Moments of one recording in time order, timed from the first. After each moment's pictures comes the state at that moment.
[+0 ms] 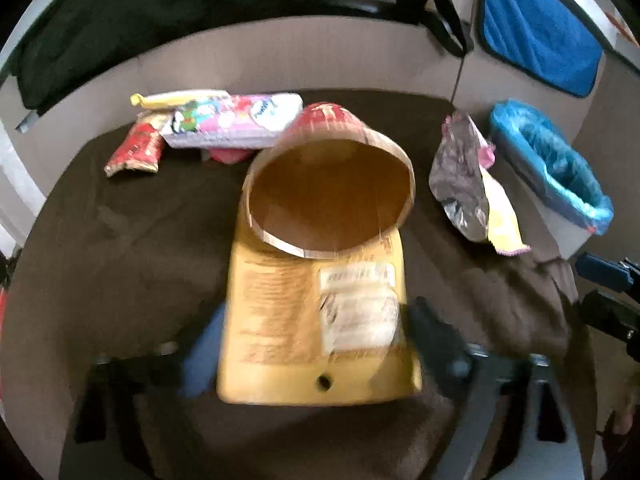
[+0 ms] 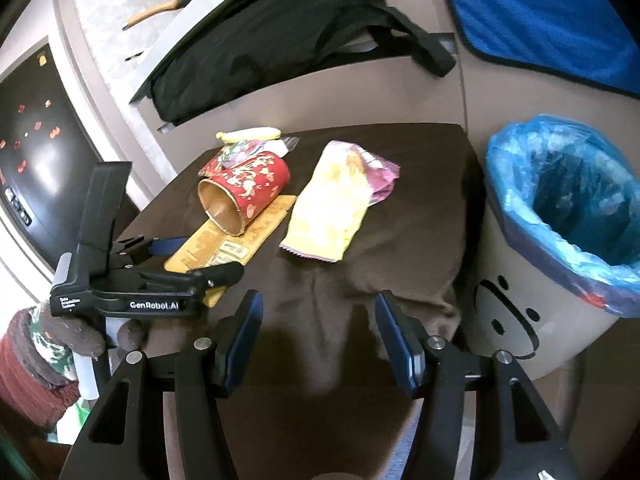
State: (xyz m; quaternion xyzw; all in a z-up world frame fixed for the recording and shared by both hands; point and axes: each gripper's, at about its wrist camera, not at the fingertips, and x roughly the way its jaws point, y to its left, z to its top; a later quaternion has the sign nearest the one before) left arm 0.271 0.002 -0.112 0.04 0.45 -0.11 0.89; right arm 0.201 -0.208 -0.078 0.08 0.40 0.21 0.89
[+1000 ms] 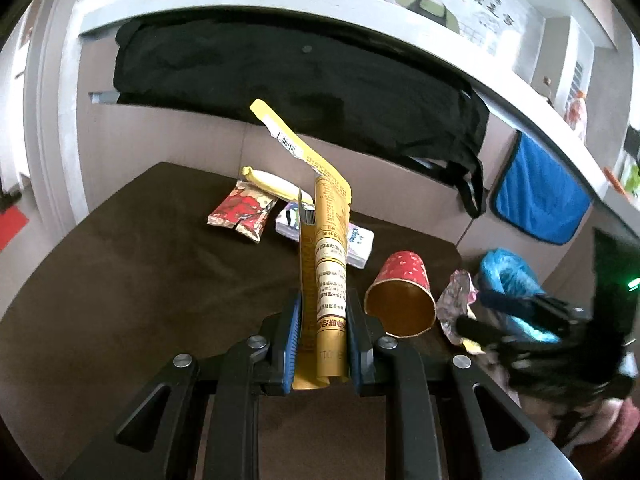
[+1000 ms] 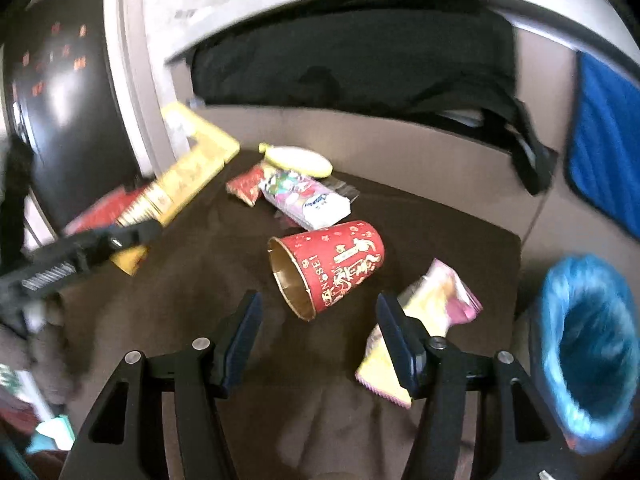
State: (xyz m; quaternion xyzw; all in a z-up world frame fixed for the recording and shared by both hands) left arm 0.230 0.118 -0.049 -0.13 0.31 -0.09 0.94; right arm 0.258 -0.095 -0.039 -0.08 0.36 0.23 0.90
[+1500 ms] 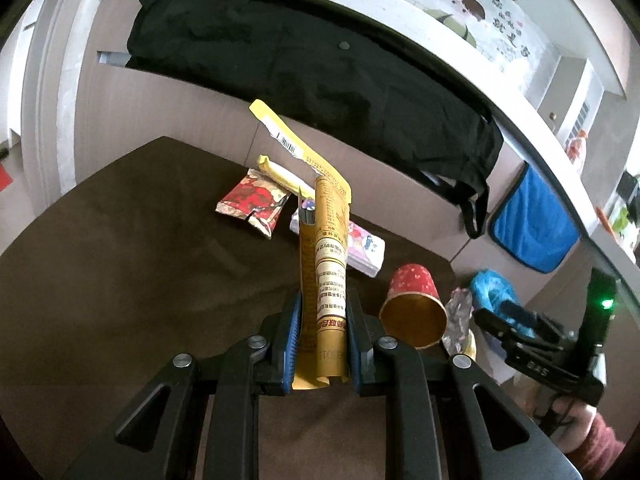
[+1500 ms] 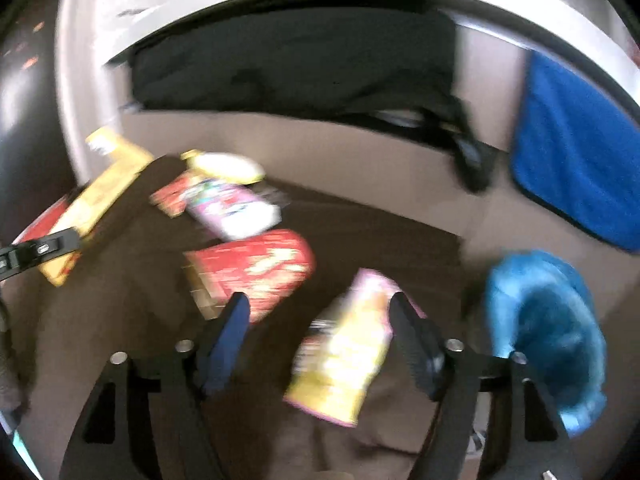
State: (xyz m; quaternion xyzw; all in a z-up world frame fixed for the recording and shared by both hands) left arm 0.246 0.154 -0.064 -0.21 0.31 -0.12 0.92; right arm 0.269 -0.126 -0.043 -0.07 0.34 0.10 0.93
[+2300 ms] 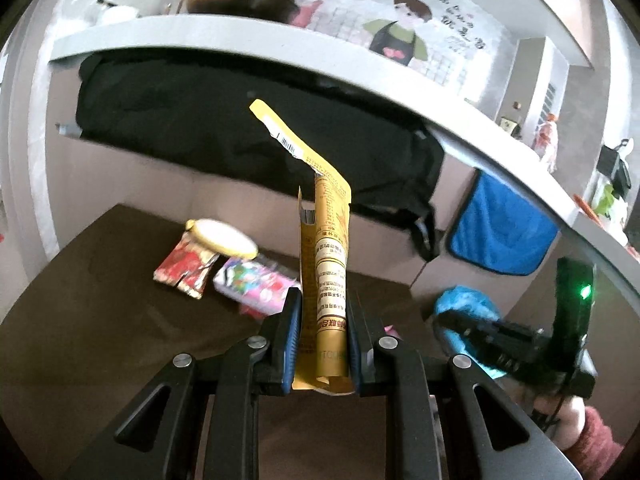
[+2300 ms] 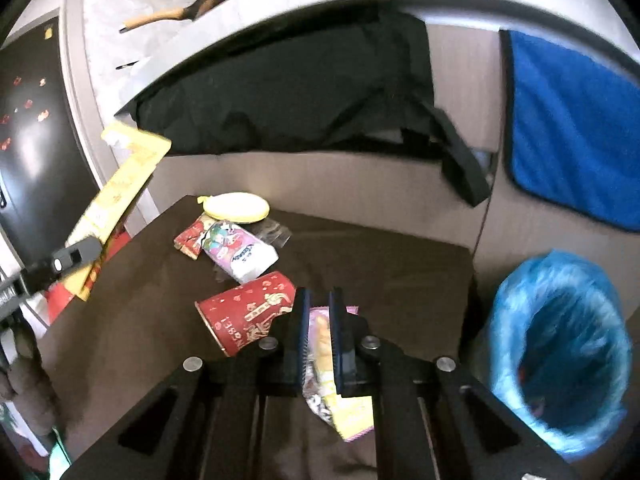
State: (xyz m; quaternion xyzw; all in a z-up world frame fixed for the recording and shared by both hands) left arm 0.247 0.079 0.011 -0.15 0.26 -0.14 0.94; right arm 0.288 -0.167 -0.007 0.00 0.34 0.18 0.92
